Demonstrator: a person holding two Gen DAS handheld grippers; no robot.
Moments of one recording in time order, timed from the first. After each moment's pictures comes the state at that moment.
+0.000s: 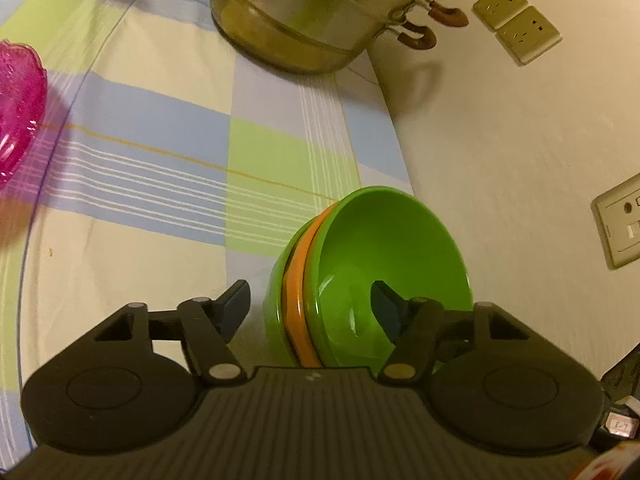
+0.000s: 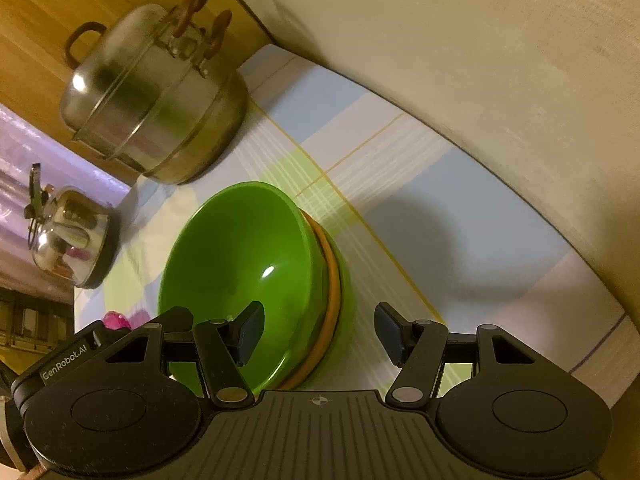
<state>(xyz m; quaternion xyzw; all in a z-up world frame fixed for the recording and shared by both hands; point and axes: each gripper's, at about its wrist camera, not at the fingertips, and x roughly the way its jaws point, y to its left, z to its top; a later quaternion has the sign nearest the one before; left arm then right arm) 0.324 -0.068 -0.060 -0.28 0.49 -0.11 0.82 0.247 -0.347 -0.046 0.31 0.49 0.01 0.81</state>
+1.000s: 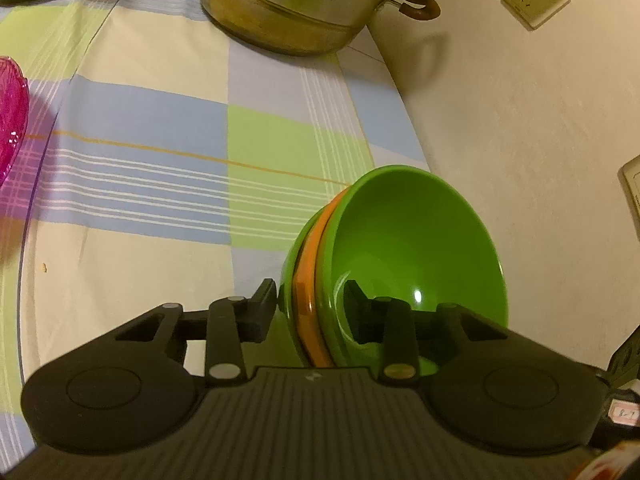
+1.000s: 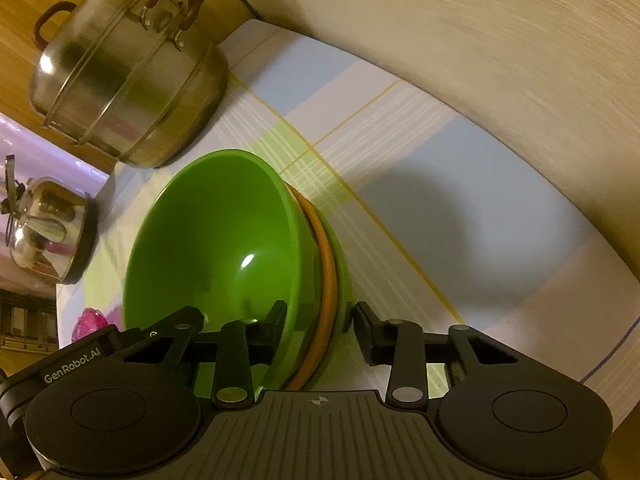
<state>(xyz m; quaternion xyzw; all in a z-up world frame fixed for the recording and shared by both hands) 0.335 -0.084 -0.074 -0.23 0.51 -0.11 0.82 0.261 -0.334 -0.077 0.31 0.52 0.00 0.80</state>
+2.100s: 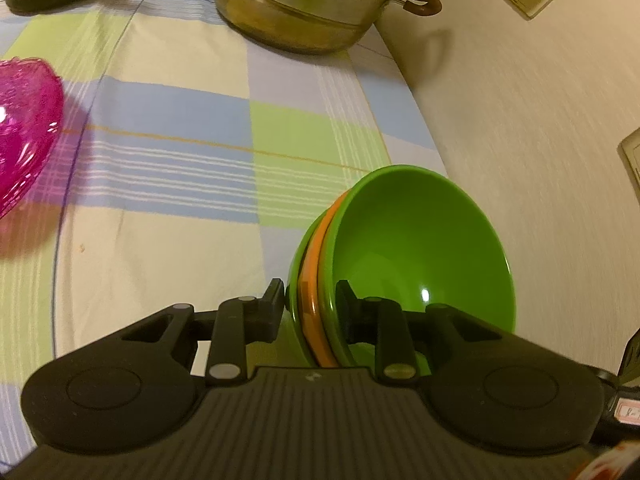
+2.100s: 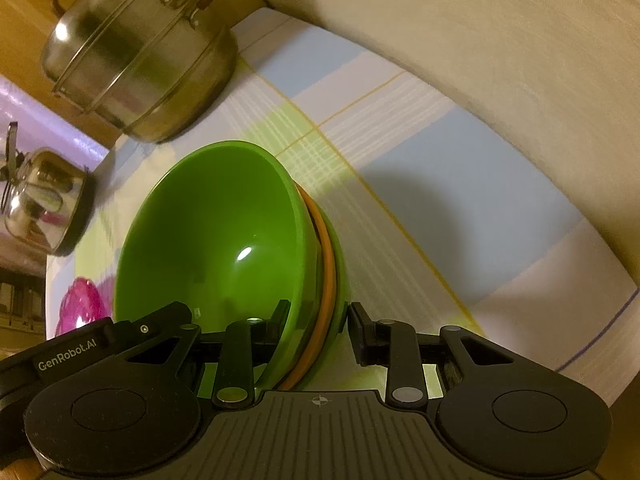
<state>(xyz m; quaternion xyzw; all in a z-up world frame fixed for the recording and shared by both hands) 0.306 -0.074 -0.068 -0.21 0.51 -0.09 0.83 0.242 -0.317 -0.075 0.27 0.53 0.01 0.80</state>
